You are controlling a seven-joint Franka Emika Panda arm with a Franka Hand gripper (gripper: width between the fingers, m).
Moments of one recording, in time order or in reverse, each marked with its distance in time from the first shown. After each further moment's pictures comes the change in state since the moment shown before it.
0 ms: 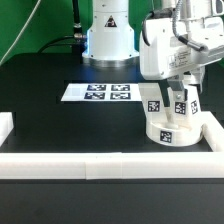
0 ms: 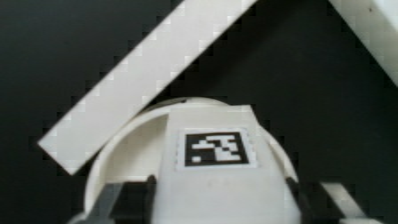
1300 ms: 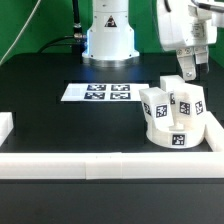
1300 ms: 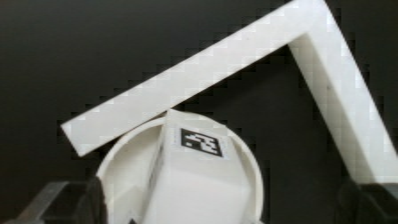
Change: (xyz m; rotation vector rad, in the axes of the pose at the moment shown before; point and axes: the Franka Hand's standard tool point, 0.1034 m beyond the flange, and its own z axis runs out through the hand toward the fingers) arm -0.013 -0.001 -0.034 0.047 -0.085 -0.334
